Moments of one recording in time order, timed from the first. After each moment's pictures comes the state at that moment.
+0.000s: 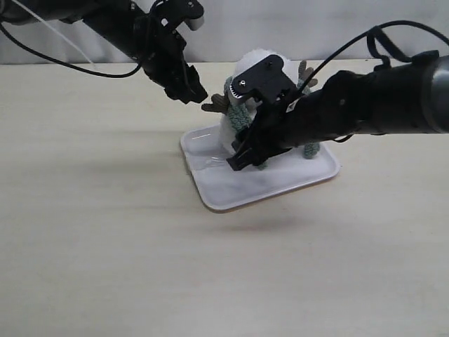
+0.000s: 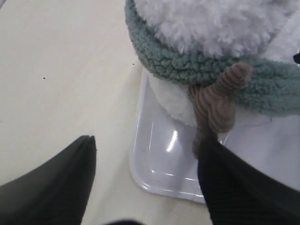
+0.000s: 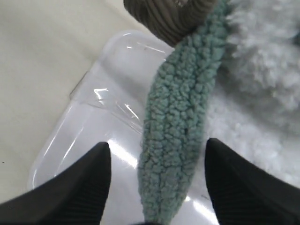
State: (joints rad) left arm -0.38 2.11 -1.70 -0.53 0.78 1.05; right arm 0.48 1.82 -1.04 0.36 0.16 -0.58
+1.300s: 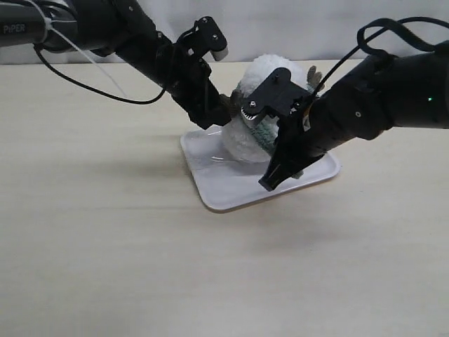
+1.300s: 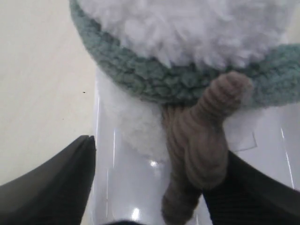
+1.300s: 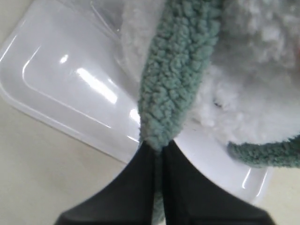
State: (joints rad) left arm -0.42 2.21 -1.70 -0.71 0.74 1.30; right arm 0.50 1.75 -1.03 -0.26 0.44 -0.14
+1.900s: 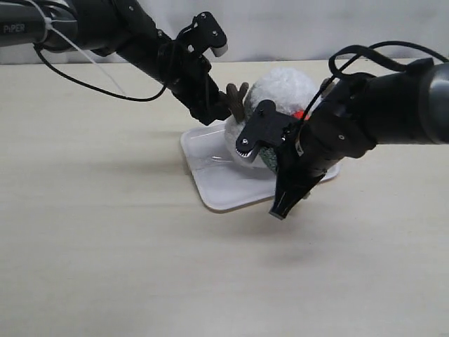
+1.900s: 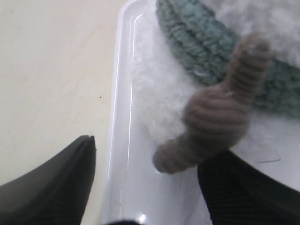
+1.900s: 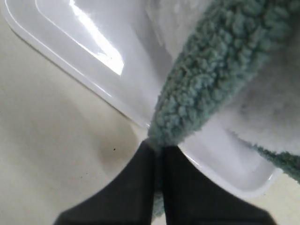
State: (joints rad) left arm -0.42 2.21 -1.70 -0.71 0.69 1.29; right arm 0.54 1.79 -1.01 -0.37 0.52 -0.18
